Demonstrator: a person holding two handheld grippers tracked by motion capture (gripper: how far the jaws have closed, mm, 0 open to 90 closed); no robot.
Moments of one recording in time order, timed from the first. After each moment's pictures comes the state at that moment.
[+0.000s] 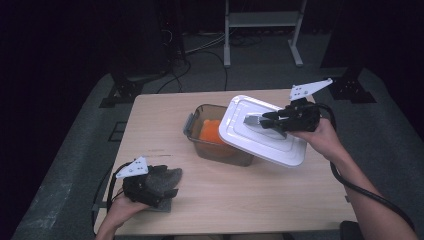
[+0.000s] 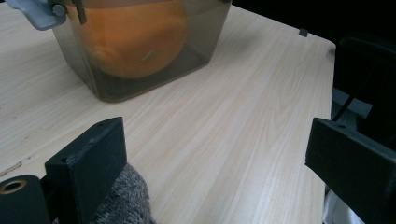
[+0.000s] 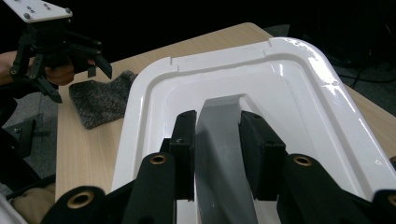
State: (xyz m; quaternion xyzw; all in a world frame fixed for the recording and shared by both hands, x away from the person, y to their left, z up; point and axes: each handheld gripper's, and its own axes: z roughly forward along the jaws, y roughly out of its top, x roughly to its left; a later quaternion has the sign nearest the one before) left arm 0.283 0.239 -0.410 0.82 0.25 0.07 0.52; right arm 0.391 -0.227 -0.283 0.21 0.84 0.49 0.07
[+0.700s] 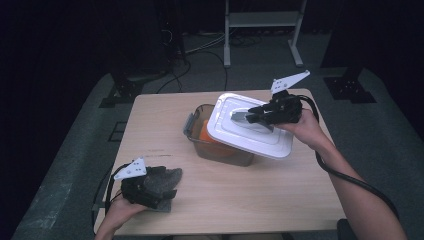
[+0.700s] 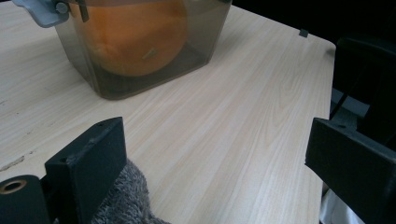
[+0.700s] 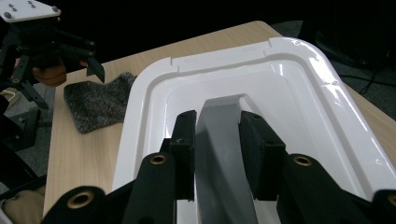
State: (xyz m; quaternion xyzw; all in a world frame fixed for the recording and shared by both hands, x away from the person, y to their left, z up) left arm 0.279 0.241 -0.410 0.82 0.25 0.07 0.52; right arm 0.419 -0.192 -0.281 0.19 0.86 0.47 0.06
